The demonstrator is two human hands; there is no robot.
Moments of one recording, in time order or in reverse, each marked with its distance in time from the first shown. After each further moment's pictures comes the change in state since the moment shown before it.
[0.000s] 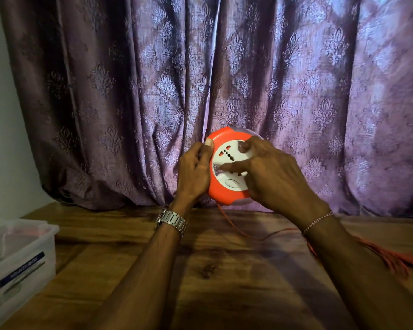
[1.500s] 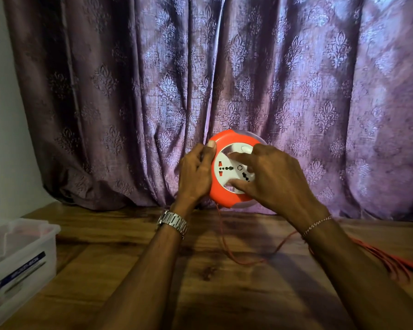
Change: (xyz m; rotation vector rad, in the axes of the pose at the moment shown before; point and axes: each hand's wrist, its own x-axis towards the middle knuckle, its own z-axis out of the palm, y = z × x) left_hand 0.001 -0.005 0.000 -0.026 -0.013 0.012; right_hand 0.002 -0.001 0.000 0.040 0.039 0.103
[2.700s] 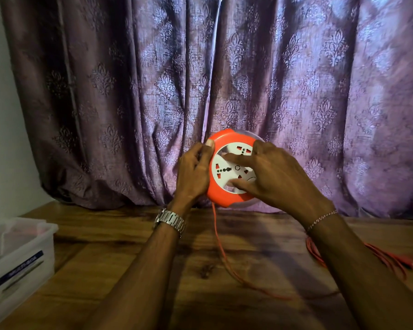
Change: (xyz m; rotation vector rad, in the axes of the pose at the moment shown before) left_hand -0.002 0.003 0.000 -0.009 -0.016 -0.014; right_hand 0.001 0.007 -0.010 -0.068 -0.162 -0.044
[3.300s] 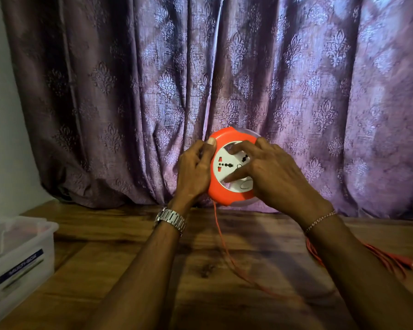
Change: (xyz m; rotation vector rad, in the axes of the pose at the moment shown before) left_hand 0.002 0.004 -0.001 0.031 0.004 0.030; right_hand 0.002 -0.002 0.000 0.003 0.048 -0.186
